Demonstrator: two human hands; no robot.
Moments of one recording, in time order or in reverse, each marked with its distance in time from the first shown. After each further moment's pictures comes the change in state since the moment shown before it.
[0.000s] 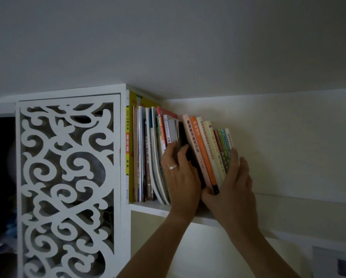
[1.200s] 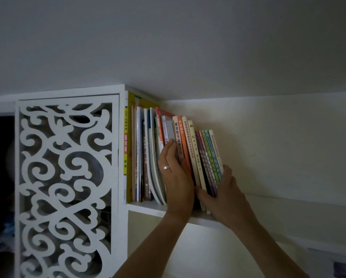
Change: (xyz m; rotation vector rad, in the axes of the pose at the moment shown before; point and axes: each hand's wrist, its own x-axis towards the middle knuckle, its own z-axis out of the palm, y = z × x) left_hand 0.003 0.010 -0.009 -0.328 0.071 -0.203; right_hand 0.007 0.007 -0.005 0.227 -0.388 0.118
